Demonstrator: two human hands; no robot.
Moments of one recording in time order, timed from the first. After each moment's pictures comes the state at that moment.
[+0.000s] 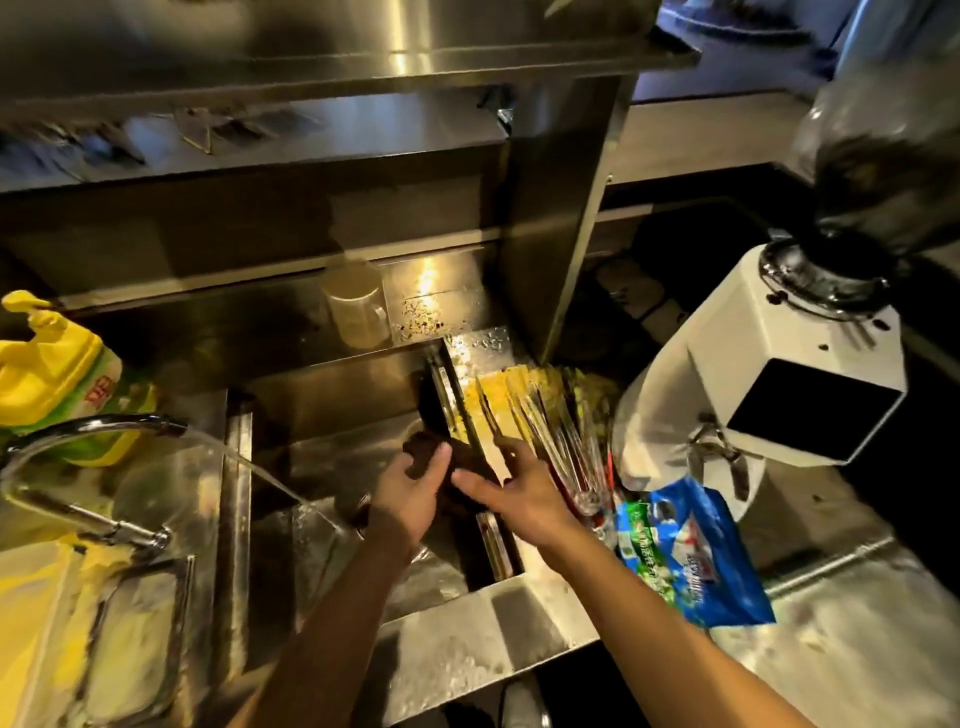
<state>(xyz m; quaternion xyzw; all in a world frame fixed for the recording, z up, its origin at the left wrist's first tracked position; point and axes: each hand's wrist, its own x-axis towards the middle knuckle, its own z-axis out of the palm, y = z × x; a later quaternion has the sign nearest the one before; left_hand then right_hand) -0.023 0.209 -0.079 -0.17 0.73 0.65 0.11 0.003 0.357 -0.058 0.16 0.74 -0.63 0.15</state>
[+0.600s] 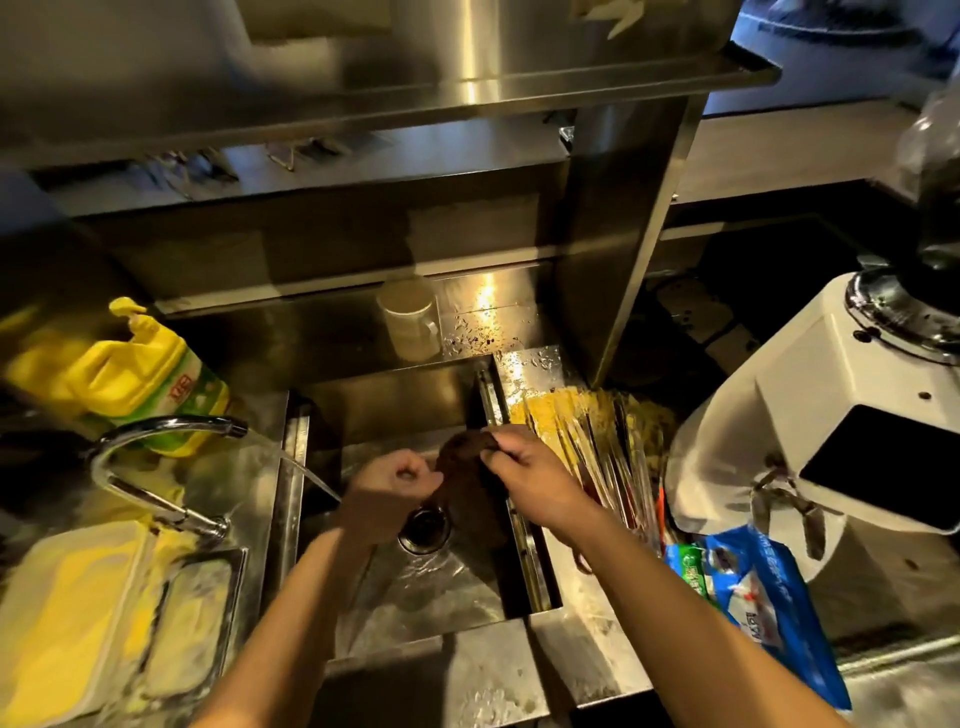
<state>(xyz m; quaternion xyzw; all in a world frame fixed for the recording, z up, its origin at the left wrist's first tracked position) -0.045 0.149 -0.053 -0.09 0.83 0.53 0.13 -0.049 0.341 -0.038 -0.01 0.74 -0.65 0.15</state>
